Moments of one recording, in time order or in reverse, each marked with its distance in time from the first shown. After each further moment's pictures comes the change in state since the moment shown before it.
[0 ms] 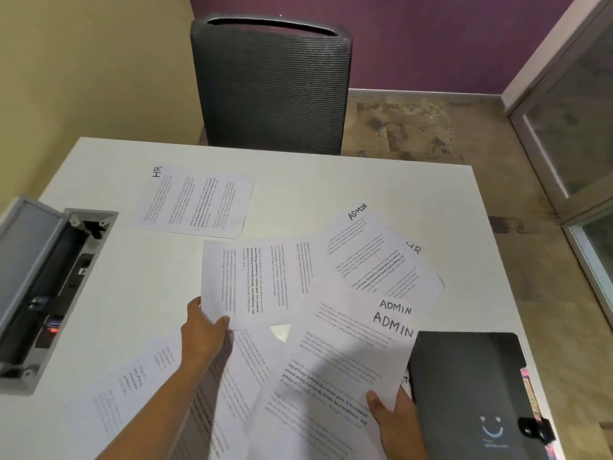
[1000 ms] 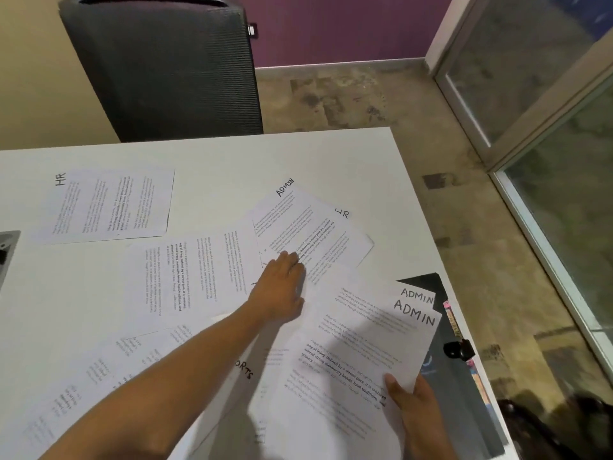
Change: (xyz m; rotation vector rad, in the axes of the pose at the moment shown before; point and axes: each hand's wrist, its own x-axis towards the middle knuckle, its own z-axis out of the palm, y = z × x) left_hand -0.058 0.091 0.189 0.937 -0.491 1.185; right_hand -0.049 -0.011 -0.117 0.258 0.153 0.074
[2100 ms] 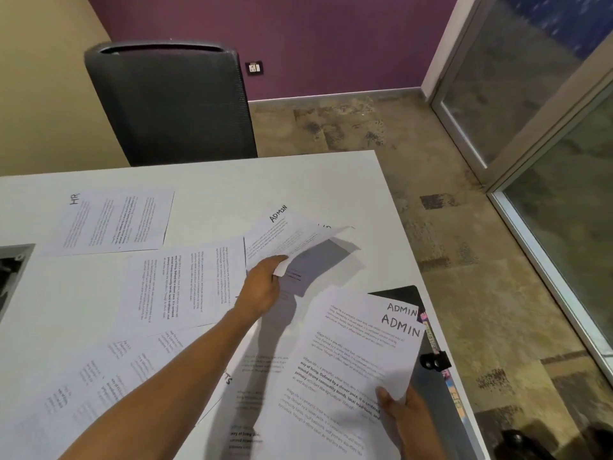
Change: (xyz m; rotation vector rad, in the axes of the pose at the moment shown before) left_hand -0.005 0.033 -0.044 -0.653 0.336 -0.260; right_hand 0.015 -0.004 -0.045 0.063 -0.056 0.058
